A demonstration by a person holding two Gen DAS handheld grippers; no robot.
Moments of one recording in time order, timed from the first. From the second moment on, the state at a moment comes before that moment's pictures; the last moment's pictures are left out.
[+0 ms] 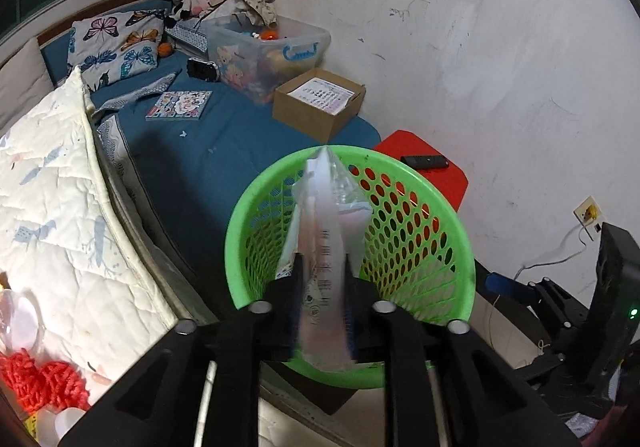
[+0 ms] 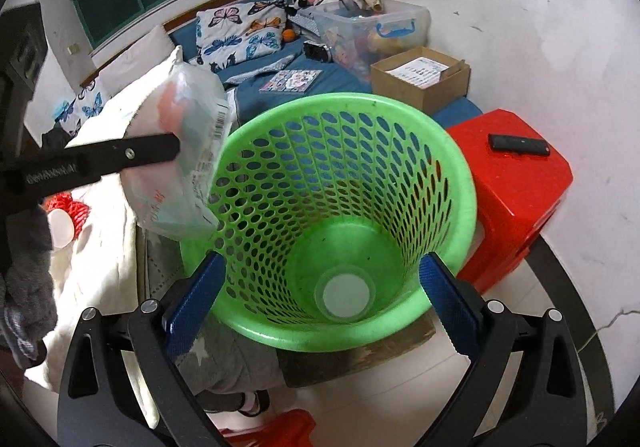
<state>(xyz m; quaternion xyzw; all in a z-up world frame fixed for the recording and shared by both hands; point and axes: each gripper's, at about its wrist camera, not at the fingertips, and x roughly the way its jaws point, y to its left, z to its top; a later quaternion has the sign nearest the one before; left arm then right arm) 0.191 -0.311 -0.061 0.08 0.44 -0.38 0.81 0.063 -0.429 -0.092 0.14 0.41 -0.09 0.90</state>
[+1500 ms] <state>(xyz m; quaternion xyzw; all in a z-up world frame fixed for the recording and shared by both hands) 0.140 0.016 -0.013 0.03 0.35 -0.15 0.92 0.107 -0.249 -0.028 0.04 0.37 0.08 0.92</state>
